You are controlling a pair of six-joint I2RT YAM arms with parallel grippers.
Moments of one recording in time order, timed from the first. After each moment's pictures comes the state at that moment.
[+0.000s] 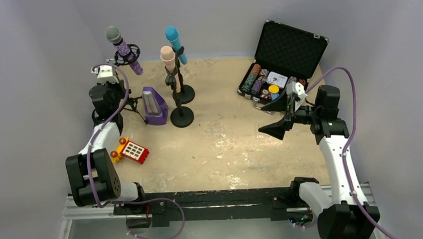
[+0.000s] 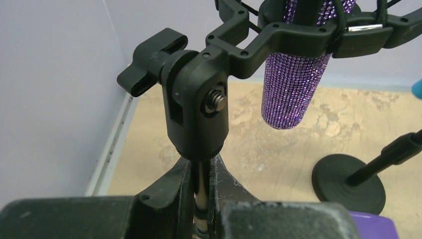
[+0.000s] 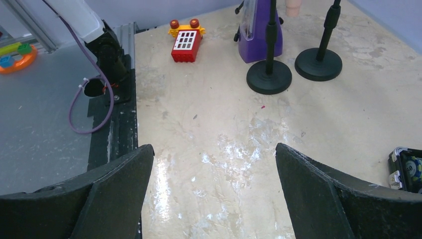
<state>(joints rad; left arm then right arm) 0.22 1.37 0.80 0.53 0.14 -0.02 -0.11 0.94 0.87 -0.45 -1.41 -0.38</state>
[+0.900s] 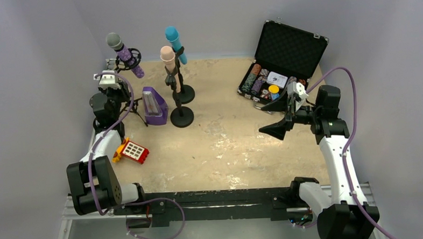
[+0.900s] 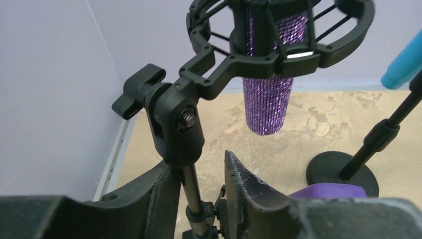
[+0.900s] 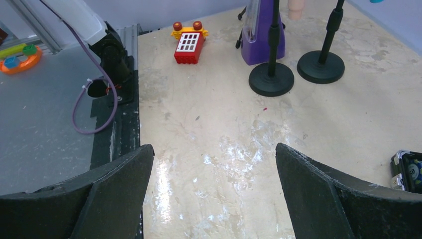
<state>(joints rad) 0.23 1.33 0.67 0.67 0.21 0.02 -0.12 0.94 0.87 -0.45 -1.43 -0.38</state>
